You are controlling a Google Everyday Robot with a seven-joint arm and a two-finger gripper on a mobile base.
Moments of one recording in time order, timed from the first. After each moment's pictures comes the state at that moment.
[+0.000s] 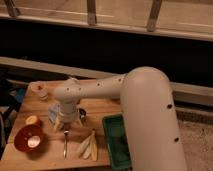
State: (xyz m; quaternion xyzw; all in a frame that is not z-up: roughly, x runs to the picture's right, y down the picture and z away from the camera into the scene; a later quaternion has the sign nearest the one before) arm -0.199 0.211 0.783 -0.42 0.20 0.54 0.70
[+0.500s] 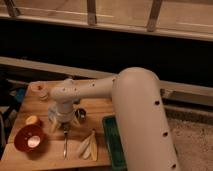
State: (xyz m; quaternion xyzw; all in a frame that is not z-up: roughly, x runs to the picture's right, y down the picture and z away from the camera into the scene) arm -0.213 0.208 0.795 -0.41 0.20 0.53 0.71
